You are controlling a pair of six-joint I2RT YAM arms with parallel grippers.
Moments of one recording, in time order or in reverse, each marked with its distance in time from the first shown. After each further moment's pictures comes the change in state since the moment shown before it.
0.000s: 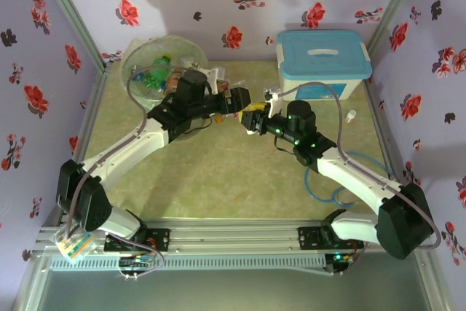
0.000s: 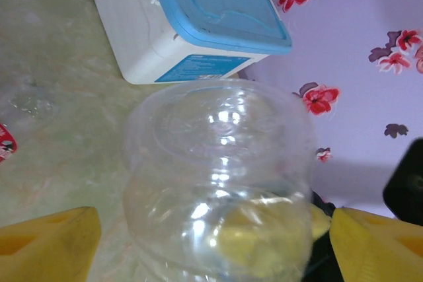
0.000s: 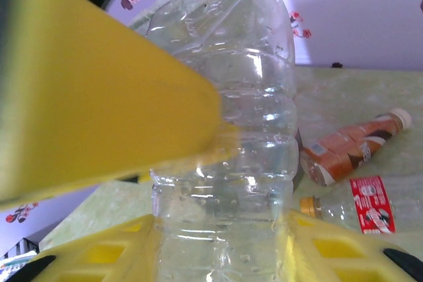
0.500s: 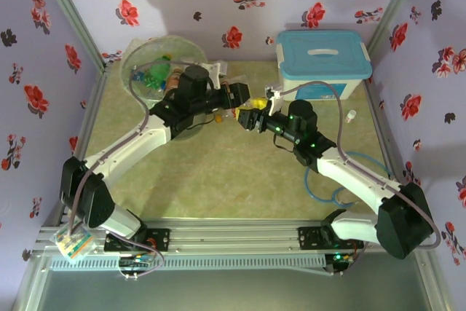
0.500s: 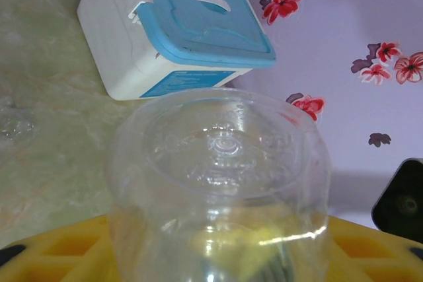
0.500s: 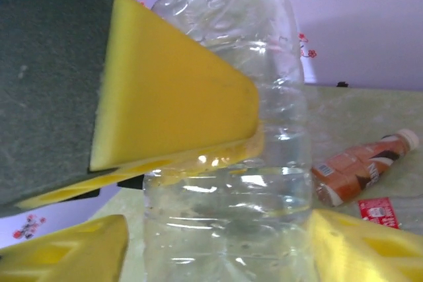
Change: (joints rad) left arm 0.003 0.028 0.055 0.019 0.005 -0.003; right arm 0.000 0.002 0.000 0.060 0.006 0.019
